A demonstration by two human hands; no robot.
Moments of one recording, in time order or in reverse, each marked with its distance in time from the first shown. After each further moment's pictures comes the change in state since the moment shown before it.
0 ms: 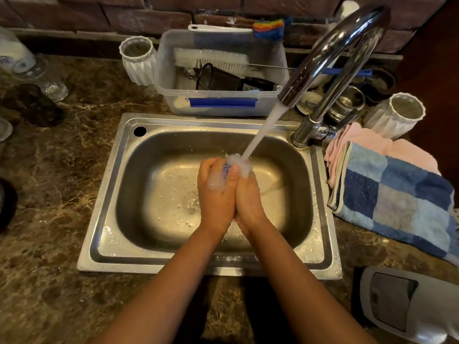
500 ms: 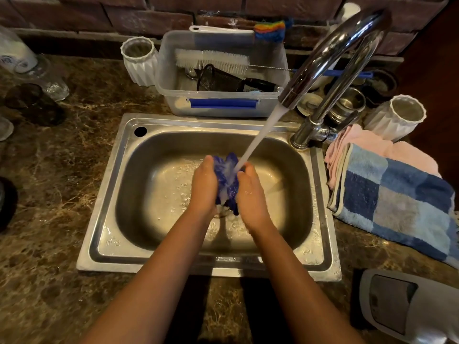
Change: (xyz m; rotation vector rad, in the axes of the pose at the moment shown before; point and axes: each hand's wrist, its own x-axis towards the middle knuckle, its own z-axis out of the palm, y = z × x) left_hand 0.031 0.011 -0.013 -0.311 0.067 -0.570; right_hand 0.009 0.001 -0.020 -0.470 0.061 -0.148
